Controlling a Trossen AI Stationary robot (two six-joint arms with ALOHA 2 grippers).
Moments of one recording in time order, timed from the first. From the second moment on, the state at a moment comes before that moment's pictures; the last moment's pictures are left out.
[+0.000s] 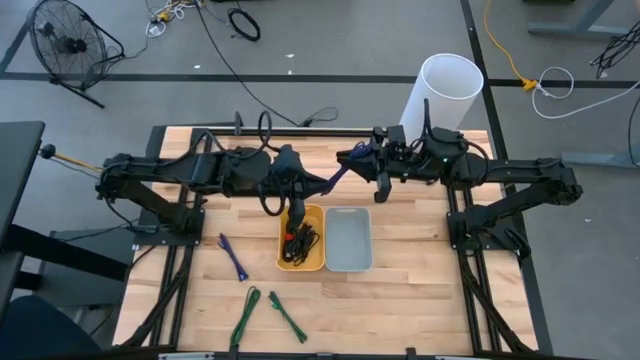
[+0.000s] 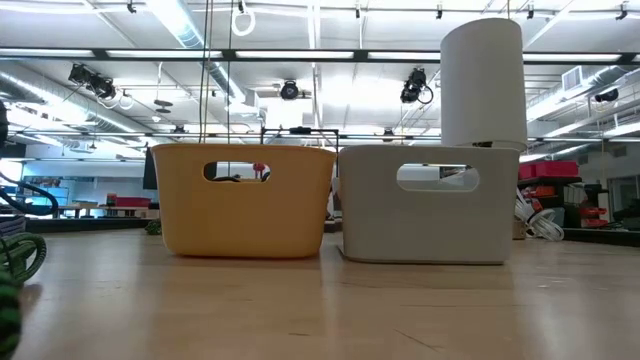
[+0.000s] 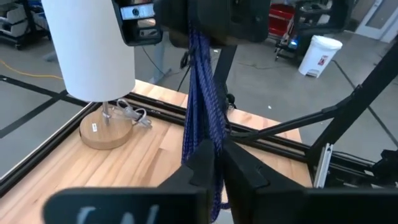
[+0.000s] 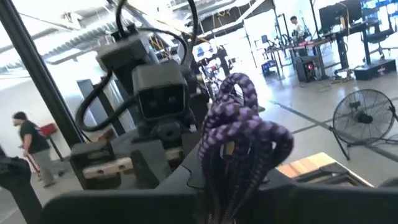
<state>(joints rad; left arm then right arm) -0.12 1.43 1.56 -0.40 -0.28 -0.30 -0.03 1.25 1.23 0.16 0.01 0.33</state>
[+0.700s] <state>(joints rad) -0.10 1.32 1.56 -0.51 -0.29 -0.17 0.04 1.27 1.22 -0.22 -0.04 0.53</state>
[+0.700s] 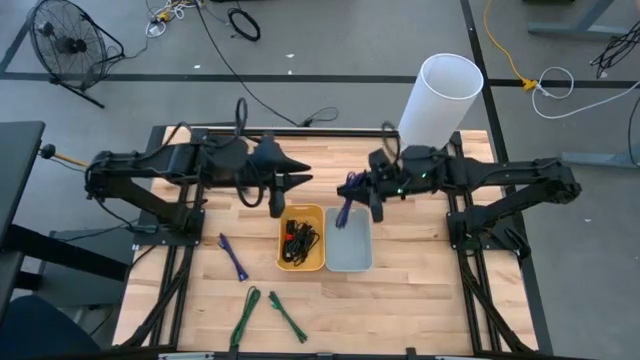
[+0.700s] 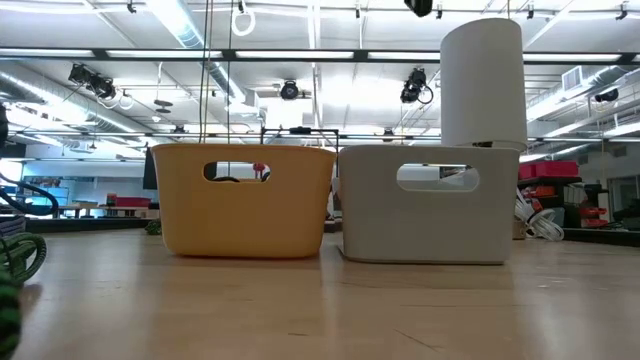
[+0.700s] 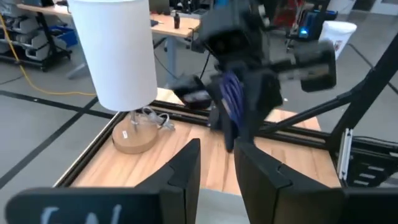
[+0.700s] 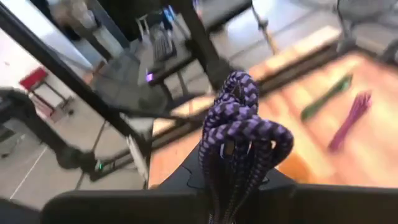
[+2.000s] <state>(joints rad) -0.09 1.31 1.56 -0.60 -0.29 -0.17 0.13 1.45 0.80 -0.05 0.04 1.03</state>
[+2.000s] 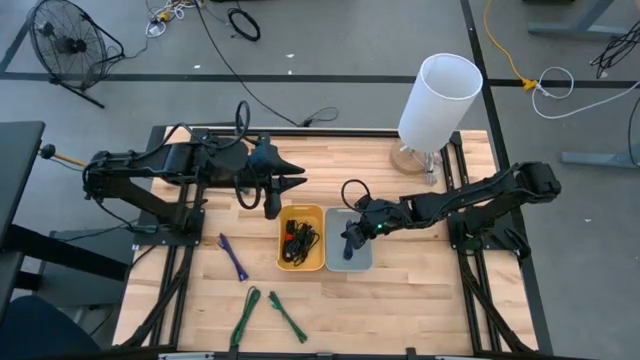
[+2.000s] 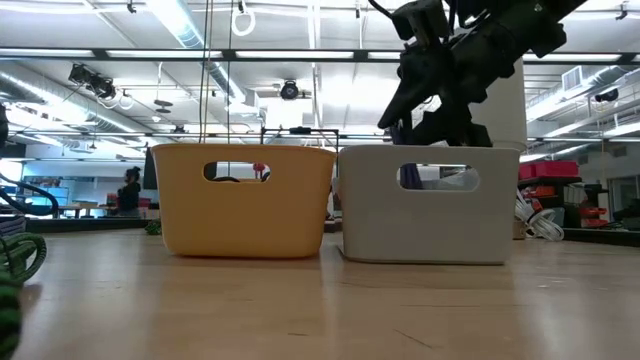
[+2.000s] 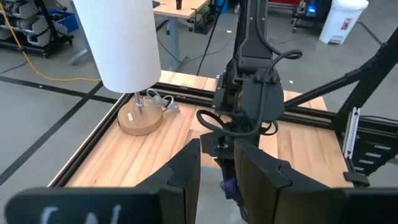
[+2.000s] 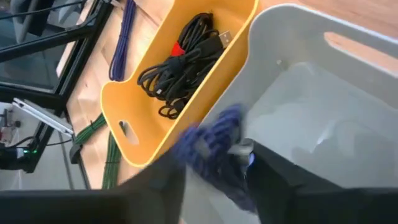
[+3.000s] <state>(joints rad) 0.12 1.32 1.56 -1.14 -0.41 -0.17 0.01 1.37 0.80 0.33 -0.05 0.87</state>
